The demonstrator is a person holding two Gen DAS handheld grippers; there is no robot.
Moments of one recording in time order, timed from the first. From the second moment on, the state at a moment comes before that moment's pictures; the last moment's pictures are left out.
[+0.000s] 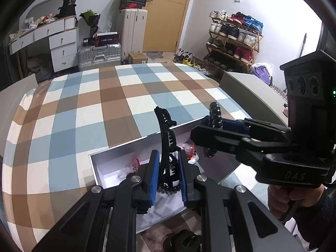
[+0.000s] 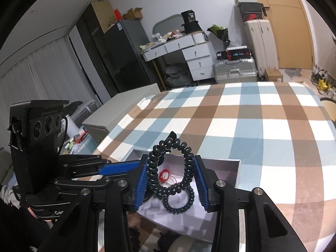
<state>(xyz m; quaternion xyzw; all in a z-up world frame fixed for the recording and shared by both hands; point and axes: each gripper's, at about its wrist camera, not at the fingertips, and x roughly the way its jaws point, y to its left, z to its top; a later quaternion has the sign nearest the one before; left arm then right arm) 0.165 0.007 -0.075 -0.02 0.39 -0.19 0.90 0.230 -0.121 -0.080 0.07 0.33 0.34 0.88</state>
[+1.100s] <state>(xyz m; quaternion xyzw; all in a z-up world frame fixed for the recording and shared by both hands) 0.125 0.032 -0.055 -0.04 0.37 -0.13 0.92 0.176 -0.142 -0.045 0.09 0.28 0.31 0.90</state>
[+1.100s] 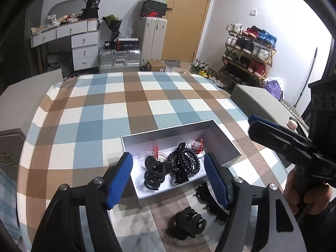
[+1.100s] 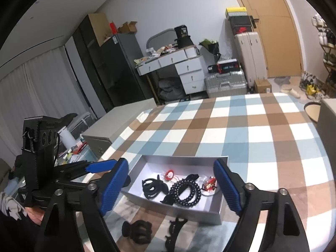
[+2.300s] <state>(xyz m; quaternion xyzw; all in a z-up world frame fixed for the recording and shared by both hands) 0.042 0.060 -0.119 -0.08 0.40 -0.05 0.91 0.108 -0.127 -0.119 0.01 0.36 0.28 0.89</state>
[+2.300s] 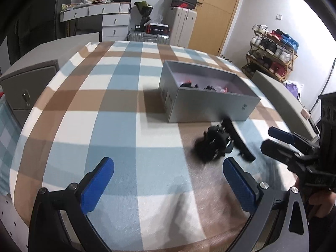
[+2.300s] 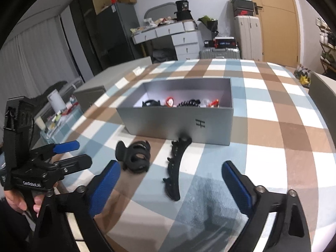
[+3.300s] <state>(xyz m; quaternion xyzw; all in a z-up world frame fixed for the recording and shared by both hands) 0.037 0.058 -0.127 -0.08 0.42 -0.05 0.90 0.103 -0.099 -0.143 -0.10 0.39 0.27 0.88</state>
